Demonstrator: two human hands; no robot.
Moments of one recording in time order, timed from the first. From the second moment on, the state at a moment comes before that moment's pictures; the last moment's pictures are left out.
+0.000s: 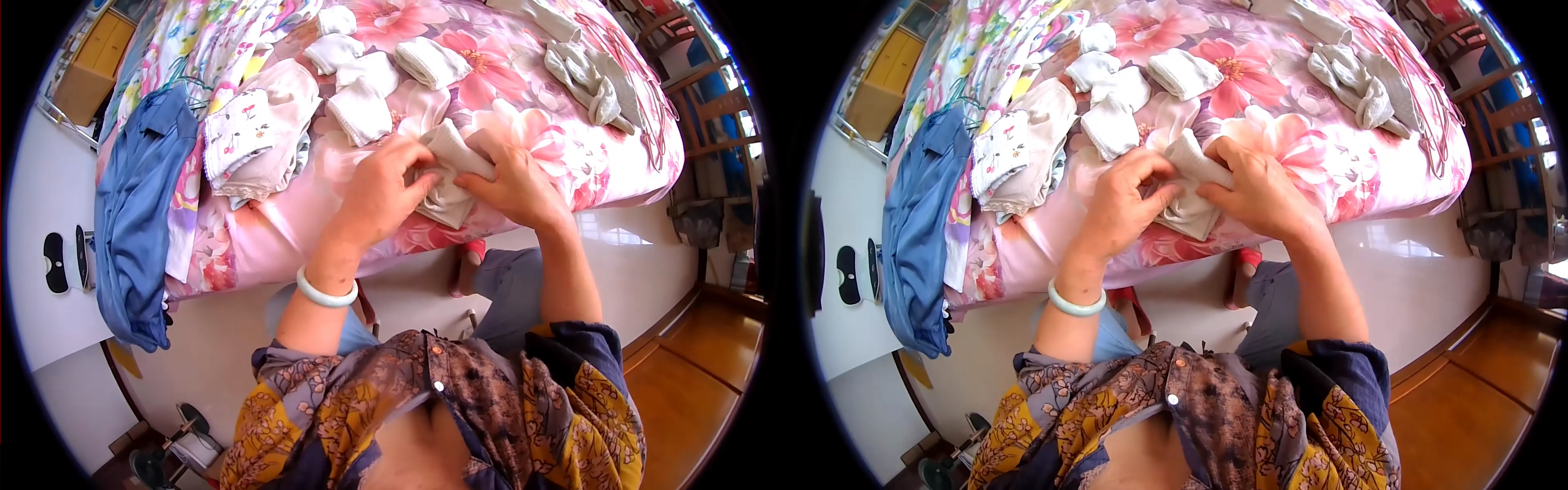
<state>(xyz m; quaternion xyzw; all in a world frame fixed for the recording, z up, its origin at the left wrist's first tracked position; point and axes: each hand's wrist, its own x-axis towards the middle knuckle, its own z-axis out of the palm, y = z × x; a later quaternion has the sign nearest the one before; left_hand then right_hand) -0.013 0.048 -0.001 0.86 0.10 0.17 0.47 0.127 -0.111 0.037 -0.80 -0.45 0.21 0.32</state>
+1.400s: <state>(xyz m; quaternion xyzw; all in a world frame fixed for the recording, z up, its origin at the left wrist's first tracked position) -0.008 0.054 -0.003 0.39 0.06 0.13 0.91 0.131 -0.103 0.010 -0.43 -0.26 0.45 0.73</state>
